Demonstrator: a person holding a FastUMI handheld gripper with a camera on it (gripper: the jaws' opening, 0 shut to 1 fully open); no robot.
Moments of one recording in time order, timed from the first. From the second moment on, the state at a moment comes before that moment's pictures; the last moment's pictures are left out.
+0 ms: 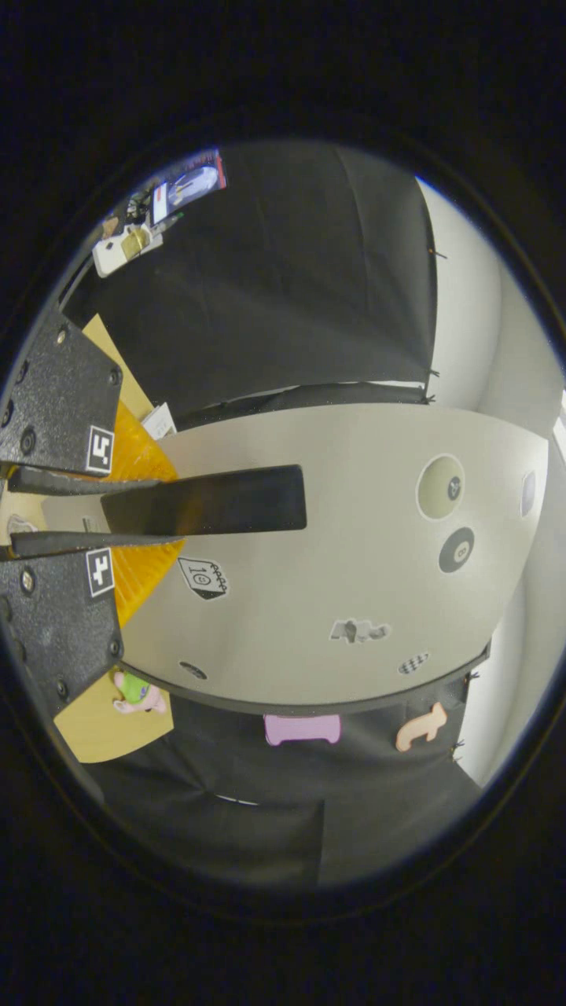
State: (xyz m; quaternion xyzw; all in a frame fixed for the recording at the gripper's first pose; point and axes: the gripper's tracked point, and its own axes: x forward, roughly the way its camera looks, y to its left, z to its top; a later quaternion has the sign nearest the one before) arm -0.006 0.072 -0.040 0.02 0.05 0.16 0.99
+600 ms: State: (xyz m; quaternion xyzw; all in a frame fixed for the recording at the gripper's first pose) arm -0.014 0.026 -0.041 0.03 0.04 0.08 1.00
